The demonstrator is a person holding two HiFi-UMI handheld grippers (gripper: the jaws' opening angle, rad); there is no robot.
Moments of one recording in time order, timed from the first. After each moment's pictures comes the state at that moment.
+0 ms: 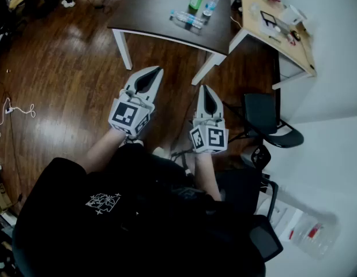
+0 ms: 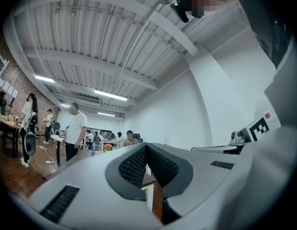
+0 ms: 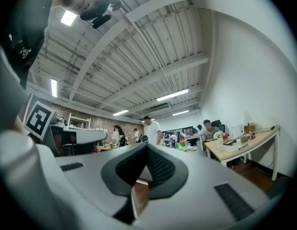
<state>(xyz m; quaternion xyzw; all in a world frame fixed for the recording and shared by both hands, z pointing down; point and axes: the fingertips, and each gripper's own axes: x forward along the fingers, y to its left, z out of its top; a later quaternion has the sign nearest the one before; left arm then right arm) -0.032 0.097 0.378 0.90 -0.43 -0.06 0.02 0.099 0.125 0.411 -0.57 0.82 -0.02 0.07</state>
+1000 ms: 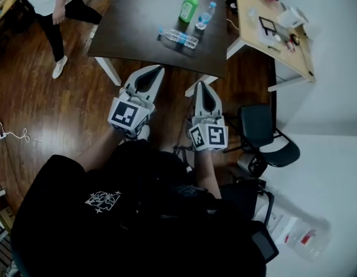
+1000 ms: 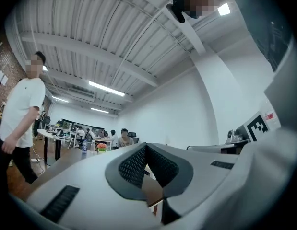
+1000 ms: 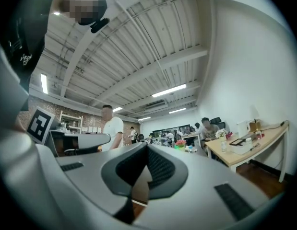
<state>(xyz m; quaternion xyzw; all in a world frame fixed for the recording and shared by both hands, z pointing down) -0.010 -0.133 0.389 0.92 -0.39 -0.06 0.02 0.108 -0.099 0.414 -0.59 0.81 -0.04 0.06</state>
